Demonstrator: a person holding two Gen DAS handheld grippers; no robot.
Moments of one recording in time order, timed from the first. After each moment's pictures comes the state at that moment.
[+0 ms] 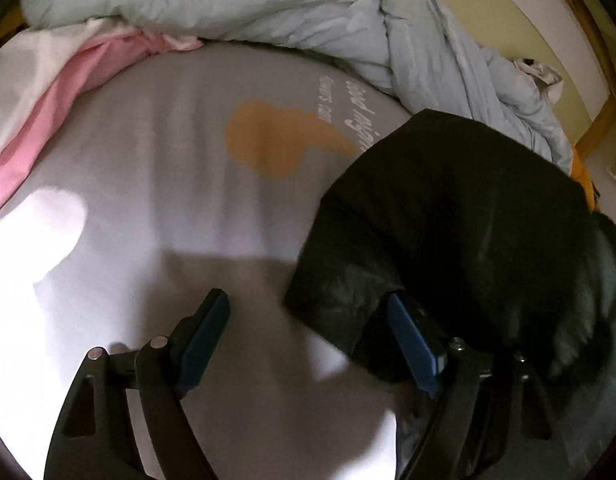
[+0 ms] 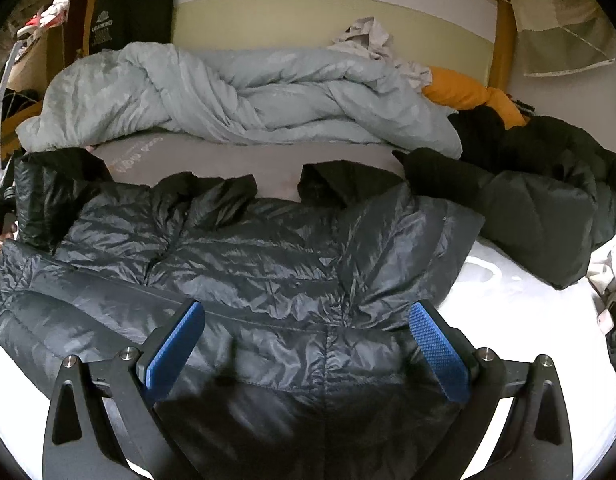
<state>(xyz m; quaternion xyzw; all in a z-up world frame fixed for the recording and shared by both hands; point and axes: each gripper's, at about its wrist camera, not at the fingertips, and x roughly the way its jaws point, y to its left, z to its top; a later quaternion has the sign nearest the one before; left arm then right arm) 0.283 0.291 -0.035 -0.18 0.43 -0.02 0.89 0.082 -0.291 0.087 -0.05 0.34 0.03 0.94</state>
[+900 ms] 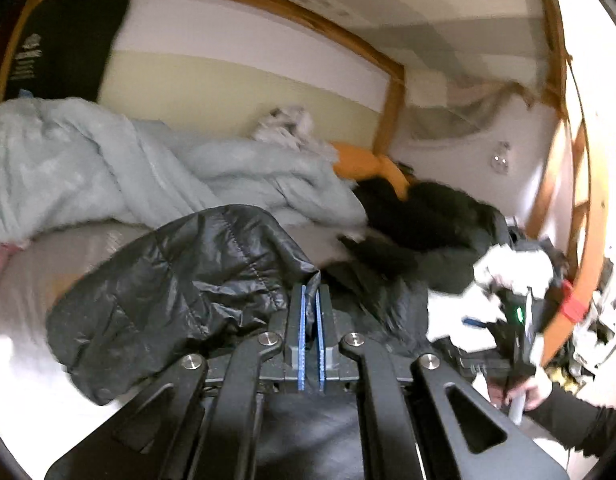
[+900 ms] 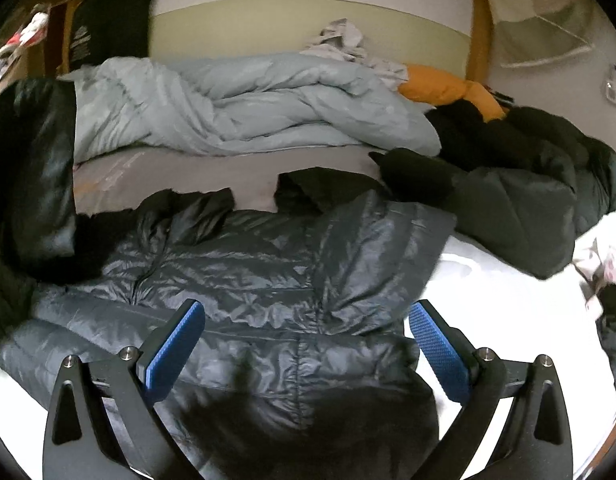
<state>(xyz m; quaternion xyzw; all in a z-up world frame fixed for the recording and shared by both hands) 0.090 0.062 0.157 -0.06 0.22 -0.28 0.93 0.073 -0.316 0.108 -0.02 0.33 -0.01 0.94</state>
